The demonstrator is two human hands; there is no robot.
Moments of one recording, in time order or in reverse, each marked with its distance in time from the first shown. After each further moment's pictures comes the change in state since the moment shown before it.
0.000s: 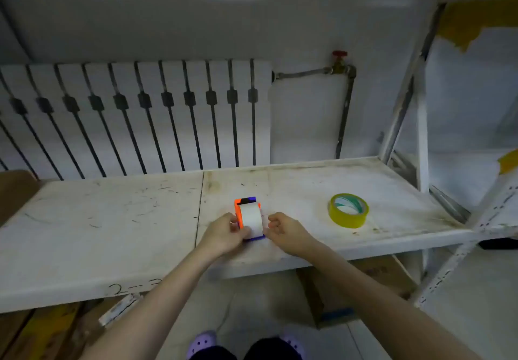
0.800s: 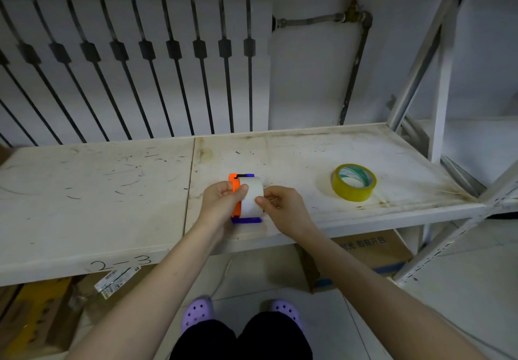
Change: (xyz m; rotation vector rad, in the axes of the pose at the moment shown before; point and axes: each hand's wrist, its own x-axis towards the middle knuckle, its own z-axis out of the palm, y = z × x) left_hand 0.021 0.004 0.020 -0.755 0.108 -0.138; right_hand 0.016 0.011 0.018 0.223 0.217 -0.134
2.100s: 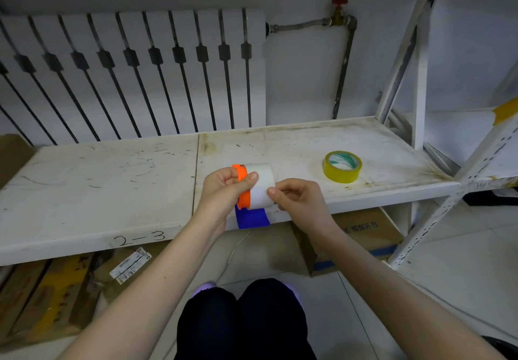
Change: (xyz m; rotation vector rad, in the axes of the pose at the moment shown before) left_hand -0.094 0.033 -0.011 -0.122 -0.101 0.105; right_hand -0.091 -0.036 -0.036 0.319 0.056 -0.099
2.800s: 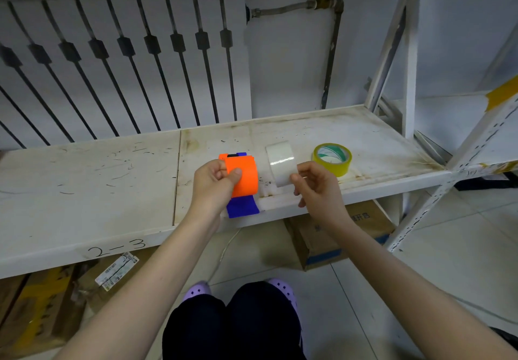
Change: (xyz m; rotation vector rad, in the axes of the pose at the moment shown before) left_hand 0.034 -0.014 0.021 0.161 0.114 0.046; right_hand 0.021 0.037 -0.049 -0.073 0.178 -0.084
